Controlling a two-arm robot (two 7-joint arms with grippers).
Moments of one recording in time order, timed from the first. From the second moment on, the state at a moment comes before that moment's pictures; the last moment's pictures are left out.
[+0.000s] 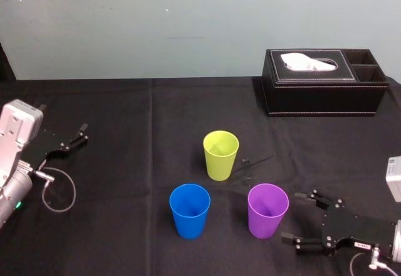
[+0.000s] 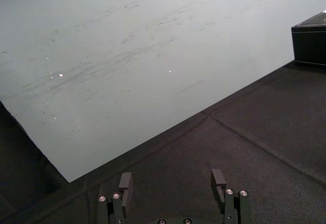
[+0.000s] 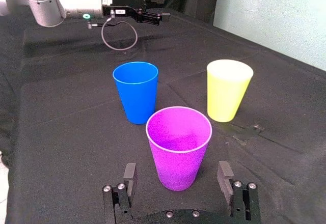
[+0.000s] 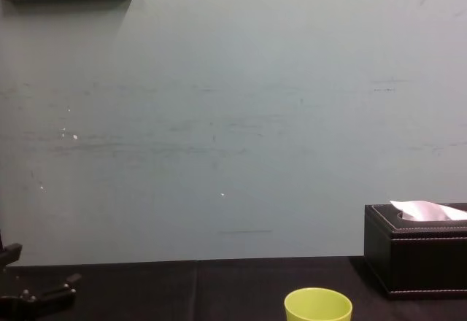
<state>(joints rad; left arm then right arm) -0.20 0.60 0.45 -1.41 -0.25 -0.12 0.03 -0.03 0.82 -0.33 -1.57 0.53 -0.12 0.79</state>
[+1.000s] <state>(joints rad) -0.20 0.60 0.45 -1.41 -0.25 -0.12 0.03 0.11 0.75 -0.44 -1.51 0.53 -0.05 0.78</state>
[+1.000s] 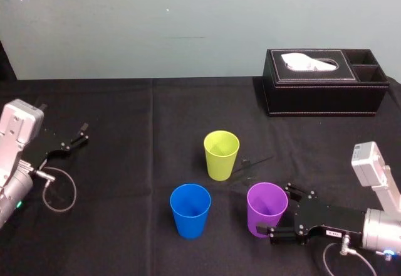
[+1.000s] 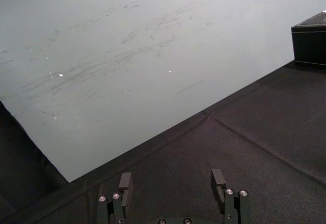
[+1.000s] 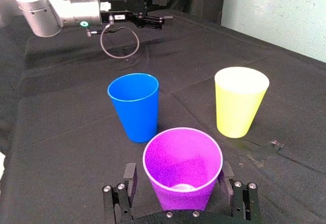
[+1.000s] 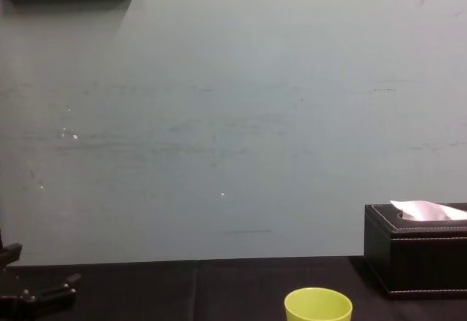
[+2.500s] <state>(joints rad) -0.20 0.60 0.45 -1.41 -0.25 -0.12 0.03 0.14 0.73 -0.46 -1.48 0.52 -0.05 0.76</state>
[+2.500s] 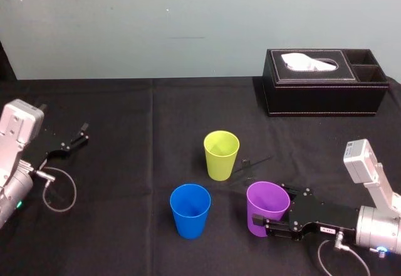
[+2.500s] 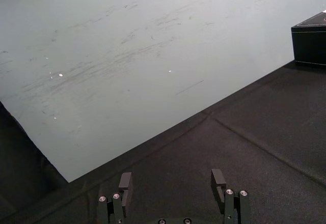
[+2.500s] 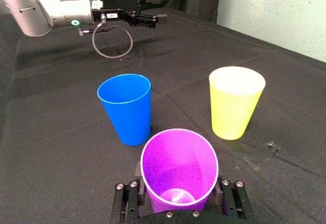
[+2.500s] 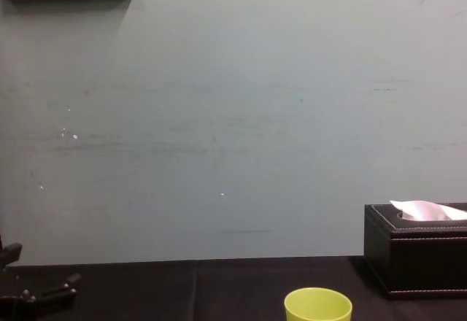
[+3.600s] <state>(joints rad) -0.20 0.60 0.45 -1.41 -0.25 -0.12 0.03 0.22 0.83 -0.44 -1.67 0.59 0.14 0.72</state>
